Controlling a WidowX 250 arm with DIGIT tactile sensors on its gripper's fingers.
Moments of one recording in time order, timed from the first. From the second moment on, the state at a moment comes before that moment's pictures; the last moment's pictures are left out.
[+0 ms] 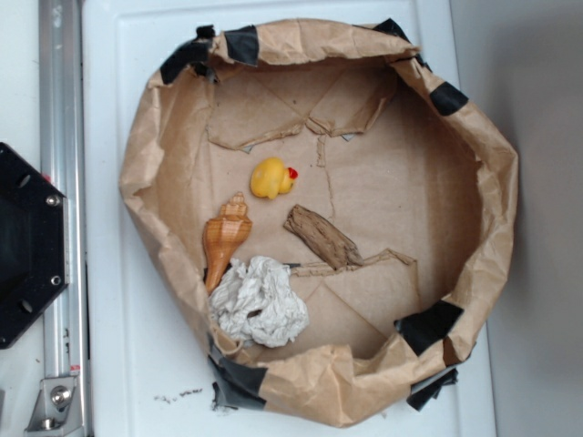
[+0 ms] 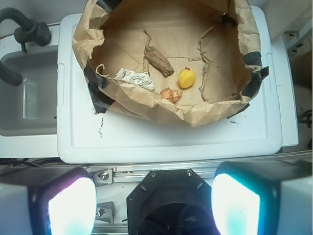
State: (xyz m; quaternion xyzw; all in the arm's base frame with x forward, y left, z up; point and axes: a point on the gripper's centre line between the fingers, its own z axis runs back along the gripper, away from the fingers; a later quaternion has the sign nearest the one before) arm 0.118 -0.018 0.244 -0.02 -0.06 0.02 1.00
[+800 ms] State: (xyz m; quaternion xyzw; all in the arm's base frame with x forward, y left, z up) arm 0.218 -0.014 0.184 0.00 -0.10 -0.09 0.99
